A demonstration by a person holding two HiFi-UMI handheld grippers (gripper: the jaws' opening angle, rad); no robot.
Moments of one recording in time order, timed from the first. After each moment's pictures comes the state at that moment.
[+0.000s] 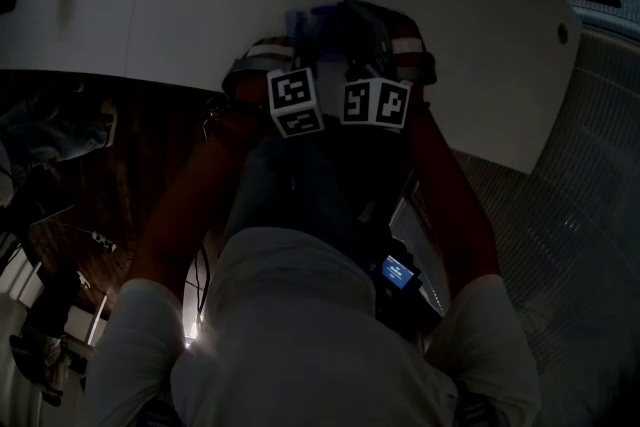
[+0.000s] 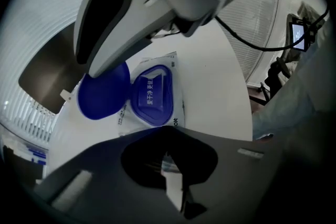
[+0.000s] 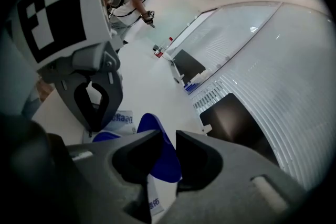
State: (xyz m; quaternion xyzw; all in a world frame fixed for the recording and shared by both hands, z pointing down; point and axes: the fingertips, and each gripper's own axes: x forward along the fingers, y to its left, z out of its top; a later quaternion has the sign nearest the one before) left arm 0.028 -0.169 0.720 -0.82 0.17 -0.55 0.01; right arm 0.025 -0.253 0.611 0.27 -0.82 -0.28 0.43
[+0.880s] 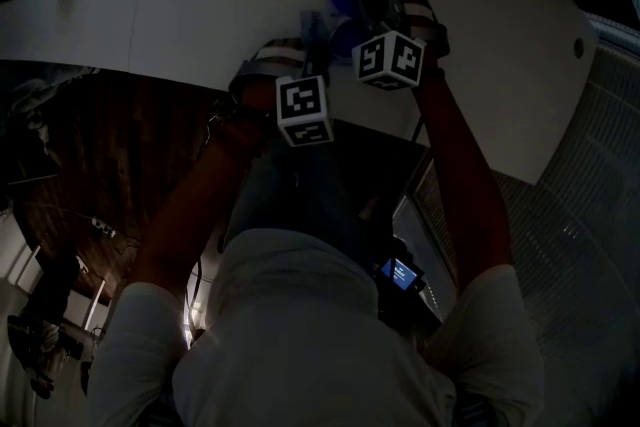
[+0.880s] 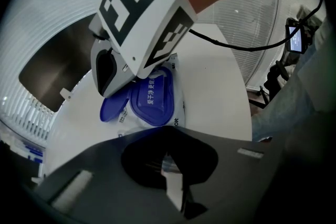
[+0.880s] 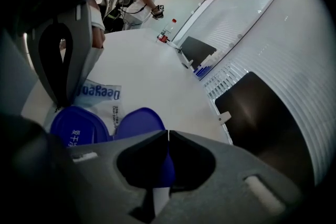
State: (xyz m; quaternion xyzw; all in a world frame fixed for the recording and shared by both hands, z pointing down) left arm 0.028 -0.168 0.719 -0.82 0.17 -0.54 0.01; right arm 0.025 -0.308 0.690 0.23 -0.82 -0.24 0.47
